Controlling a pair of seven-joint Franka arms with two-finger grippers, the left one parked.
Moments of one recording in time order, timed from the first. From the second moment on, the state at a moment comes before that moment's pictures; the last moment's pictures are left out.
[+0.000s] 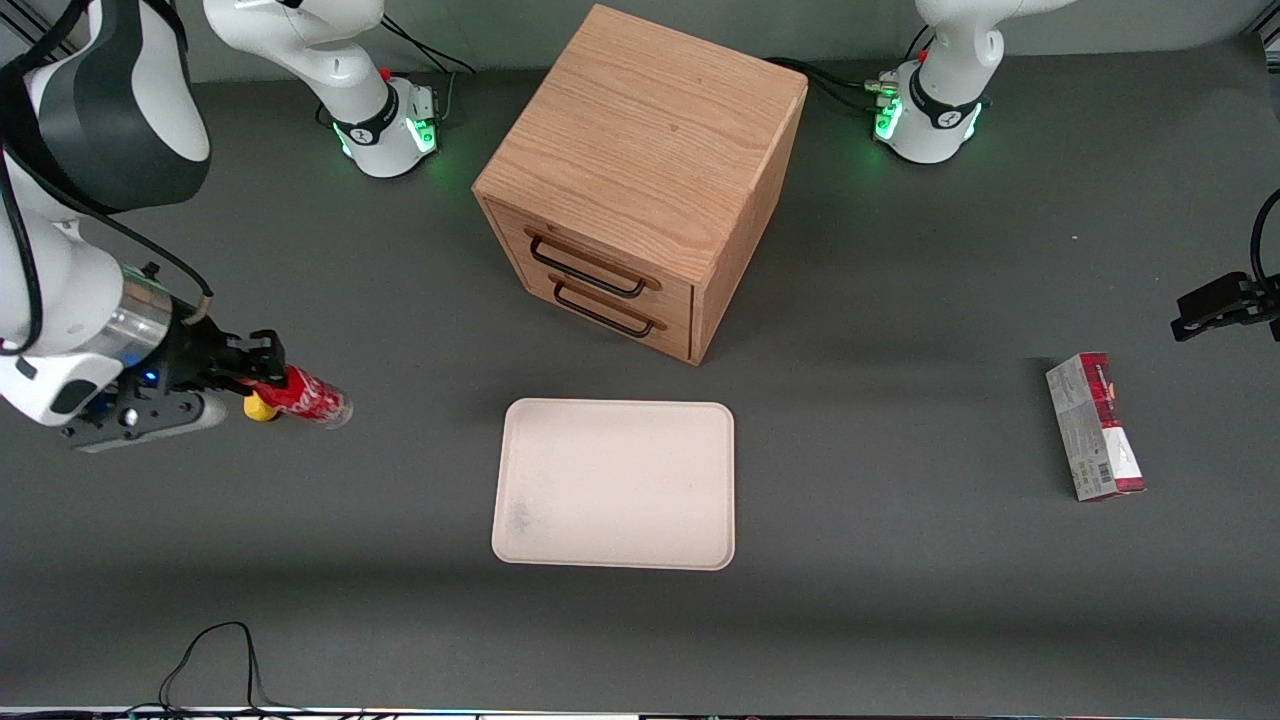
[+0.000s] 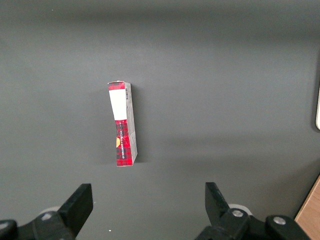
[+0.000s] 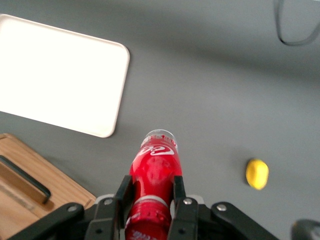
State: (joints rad) arm 0.16 0.39 0.05 -1.18 0.03 1.54 -0.01
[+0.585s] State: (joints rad) arm 0.19 0.80 0.30 -1.01 -0.15 1.89 0.16
